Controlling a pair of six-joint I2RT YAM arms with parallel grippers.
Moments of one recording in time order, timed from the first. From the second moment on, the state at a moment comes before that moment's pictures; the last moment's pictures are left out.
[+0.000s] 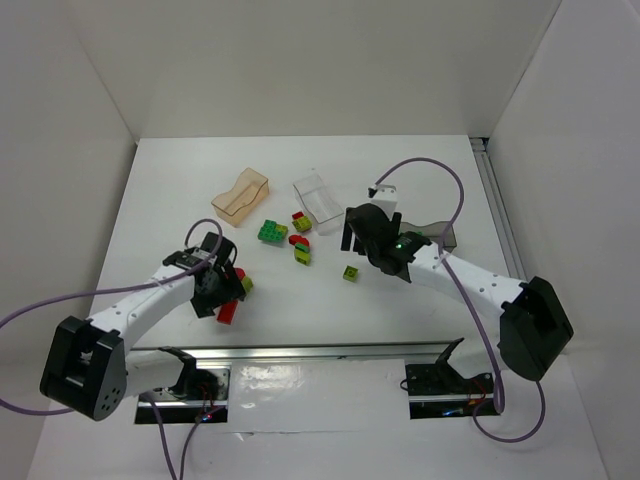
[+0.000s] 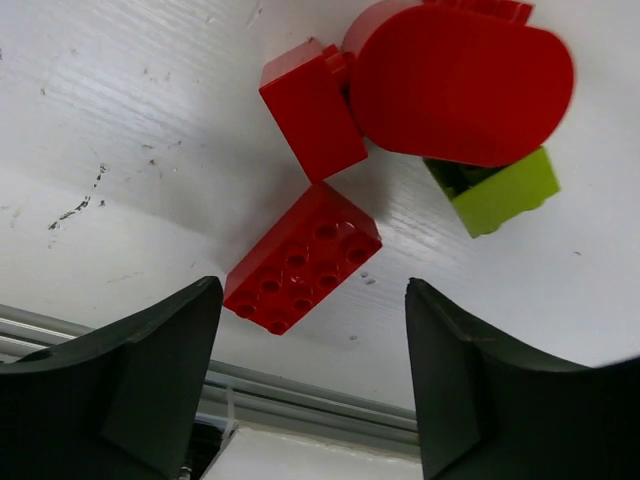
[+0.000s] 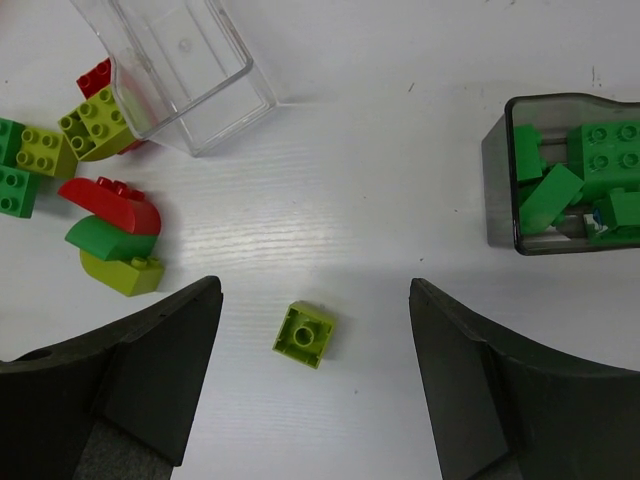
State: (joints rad) left arm -0.35 1.19 0.68 -0.80 -0.16 -0.87; right arm 0.72 1.37 0.94 -0.33 0.53 0.63
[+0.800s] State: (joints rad) left arm -0.48 1.23 0.87 -0.83 -0.26 -0.90; right arm 0.72 1.36 0.94 -0.35 0.56 0.64
